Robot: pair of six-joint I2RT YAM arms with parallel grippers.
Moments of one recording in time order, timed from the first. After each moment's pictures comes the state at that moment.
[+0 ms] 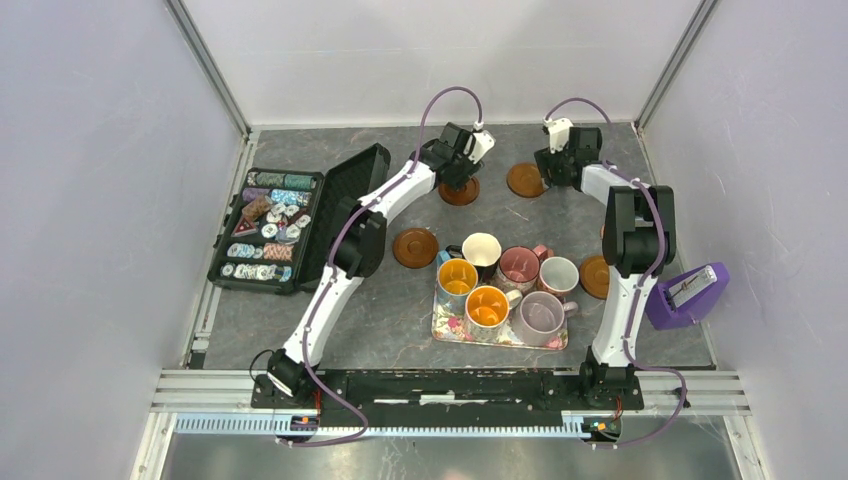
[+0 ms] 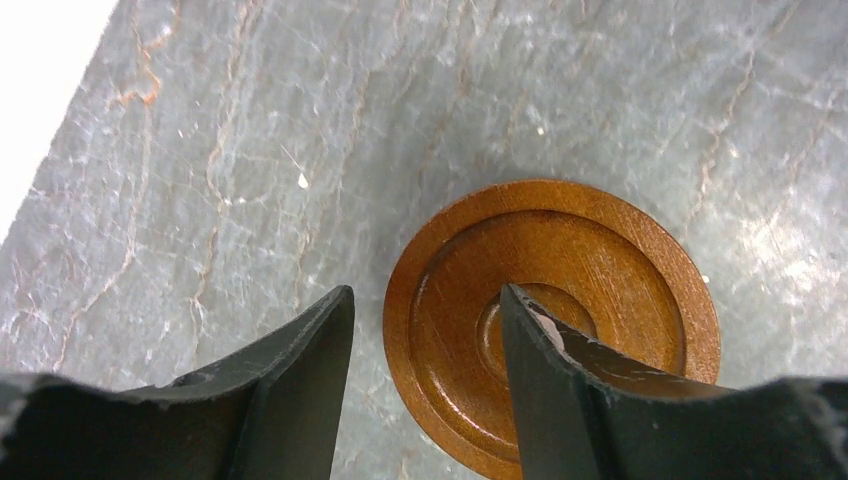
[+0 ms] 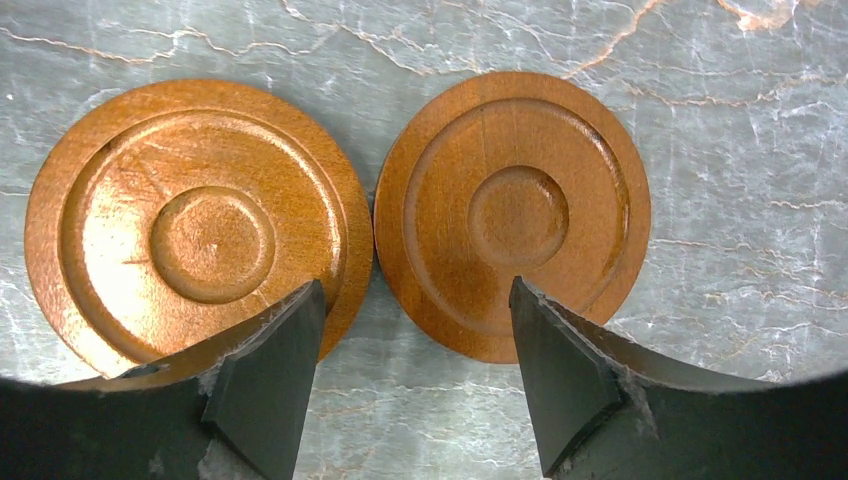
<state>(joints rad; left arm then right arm) -0.59 2.61 2.35 -0.51 -0.09 0.39 0.00 2.14 1.48 -0.07 -0.06 -0.34</state>
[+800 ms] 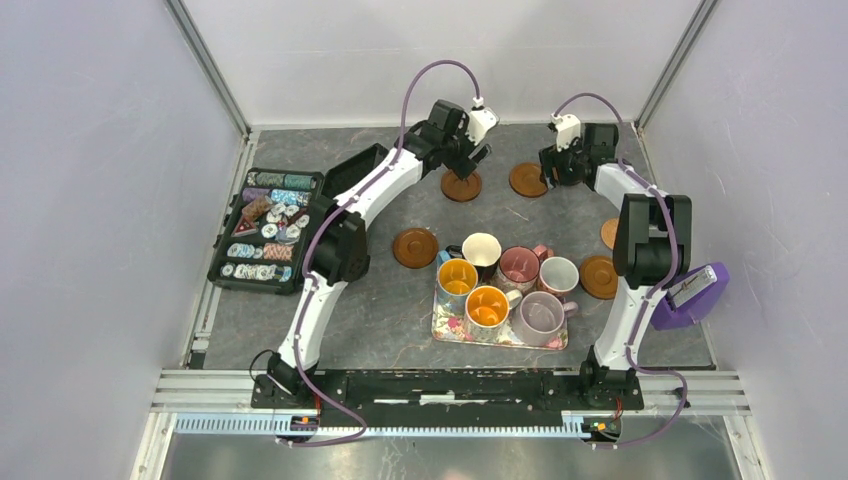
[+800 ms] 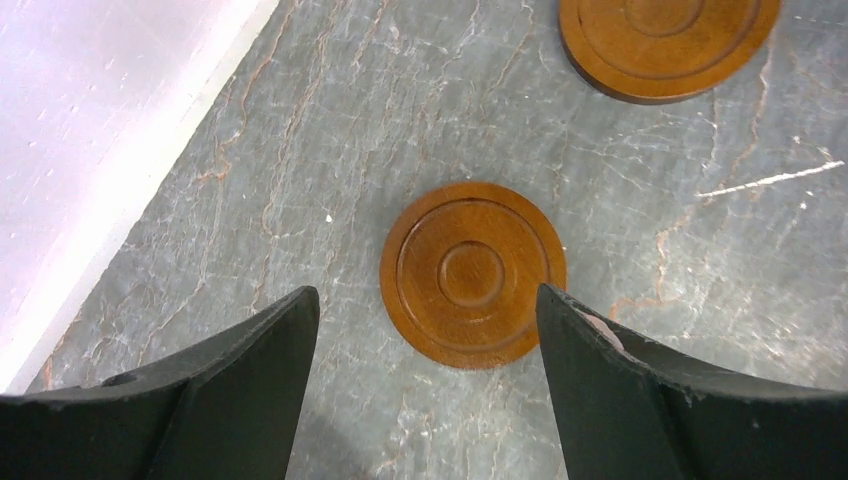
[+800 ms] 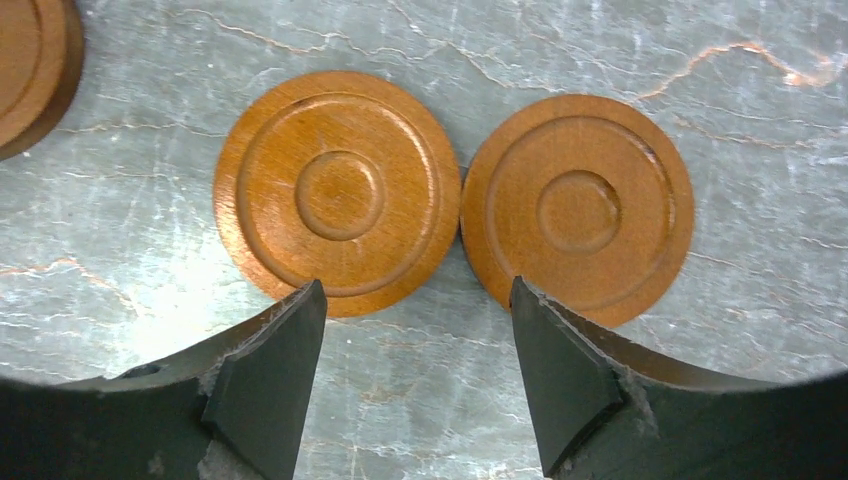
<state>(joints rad) -0.59 2.39 2.22 -0.46 0.08 0.38 -0.05 2.02 1.44 -0.14 -0.31 -0.37</state>
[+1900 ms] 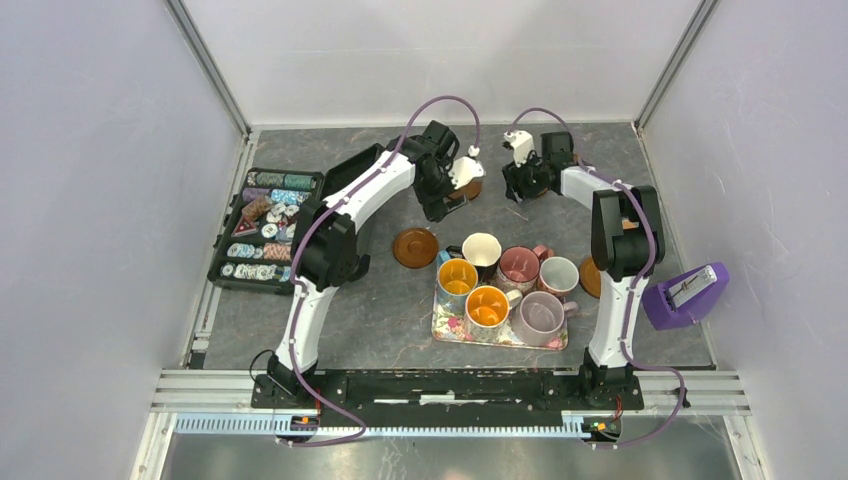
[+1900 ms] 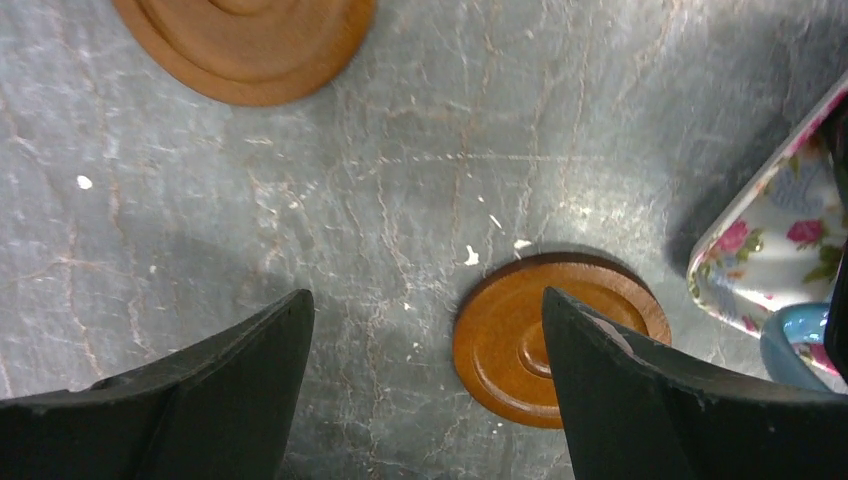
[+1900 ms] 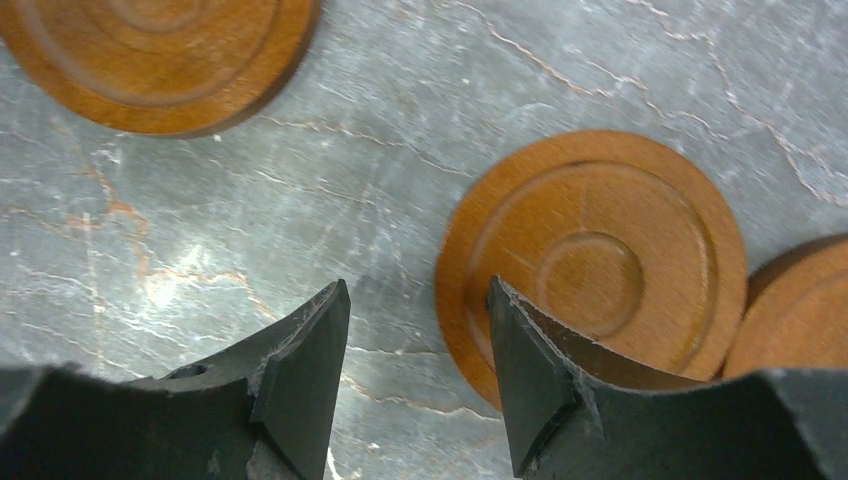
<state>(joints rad) -0.59 2.26 2.07 -0.94 0.14 0.63 0.12 2.12 1.47 -0.19 -0.37 -0.44</state>
